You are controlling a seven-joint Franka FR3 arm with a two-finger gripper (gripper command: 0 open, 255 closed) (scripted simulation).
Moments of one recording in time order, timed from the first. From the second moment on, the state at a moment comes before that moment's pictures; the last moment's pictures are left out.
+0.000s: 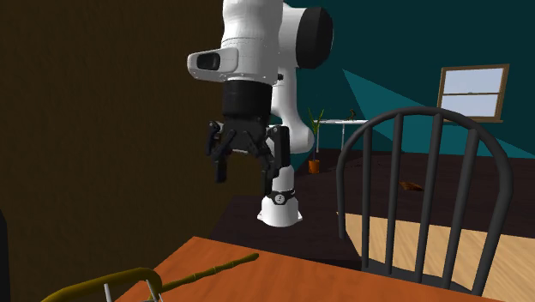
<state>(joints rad) -0.17 -0.14 0.09 -2.14 -0.06 2.07 0.44</state>
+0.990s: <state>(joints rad) -0.21 0.24 0.04 -1.91 -0.20 2.17 0.71</state>
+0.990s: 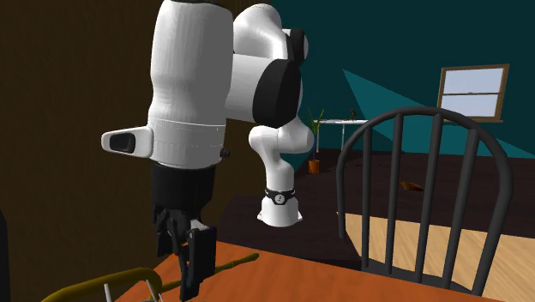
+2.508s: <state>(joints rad) -0.21 0.22 0.04 -1.88 -0.19 2.11 0.70</state>
